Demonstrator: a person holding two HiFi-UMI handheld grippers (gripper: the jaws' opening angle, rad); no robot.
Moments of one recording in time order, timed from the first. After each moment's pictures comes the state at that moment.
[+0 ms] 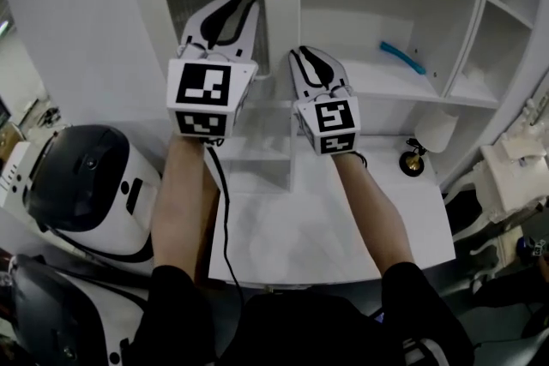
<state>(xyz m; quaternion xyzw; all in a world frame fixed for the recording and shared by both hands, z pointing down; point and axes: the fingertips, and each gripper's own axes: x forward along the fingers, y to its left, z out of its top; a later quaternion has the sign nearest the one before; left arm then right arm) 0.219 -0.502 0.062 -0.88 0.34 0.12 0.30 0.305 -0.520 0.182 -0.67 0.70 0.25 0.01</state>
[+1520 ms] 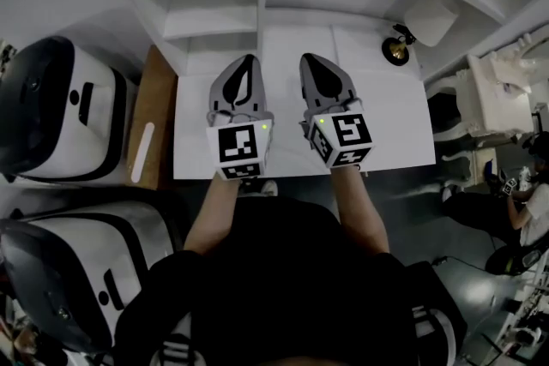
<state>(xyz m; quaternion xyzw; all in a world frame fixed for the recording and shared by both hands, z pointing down) 0.229 -0.413 0.430 -0.92 0.38 0.02 0.00 0.315 -0.375 0.439 -0.70 0.72 -0.01 -0.03</state>
